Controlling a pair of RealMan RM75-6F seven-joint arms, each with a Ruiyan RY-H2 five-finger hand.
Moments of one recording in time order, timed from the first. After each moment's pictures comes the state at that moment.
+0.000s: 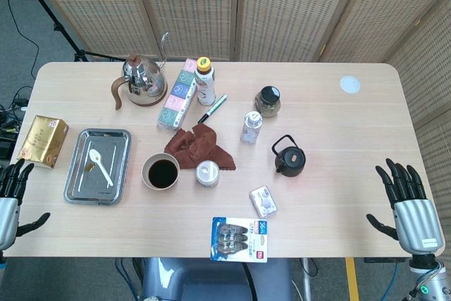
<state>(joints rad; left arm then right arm) -0.03 -1.20 -0.02 -1.54 1.54 1.59 0.04 0.06 -1.19 0.06 -1.56 -1.66 1.63 -0.03</state>
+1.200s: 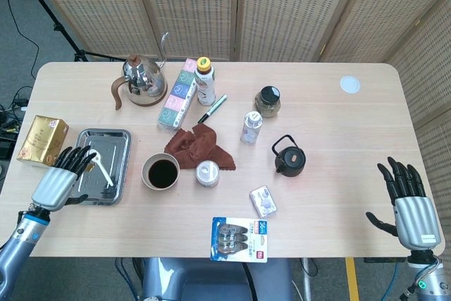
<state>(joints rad) -0.31 -1.50 0.00 -0.90 1.67 1.31 -0.23 0.07 -1.20 0.07 -1.56 -1.60 1.59 -0.01</state>
